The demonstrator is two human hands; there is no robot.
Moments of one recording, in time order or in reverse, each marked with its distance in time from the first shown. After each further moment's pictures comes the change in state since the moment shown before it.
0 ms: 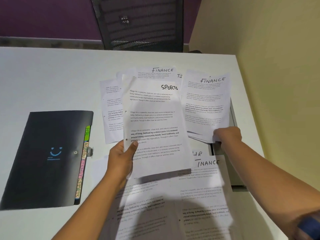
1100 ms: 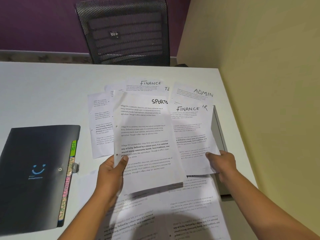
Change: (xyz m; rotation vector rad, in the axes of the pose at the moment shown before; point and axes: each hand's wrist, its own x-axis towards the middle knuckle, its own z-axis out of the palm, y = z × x) left_hand -0.007 0.005 0.010 -0.001 0.002 -0.031; right_hand -0.014 0.060 -0.024 0.351 -0.166 -0.071
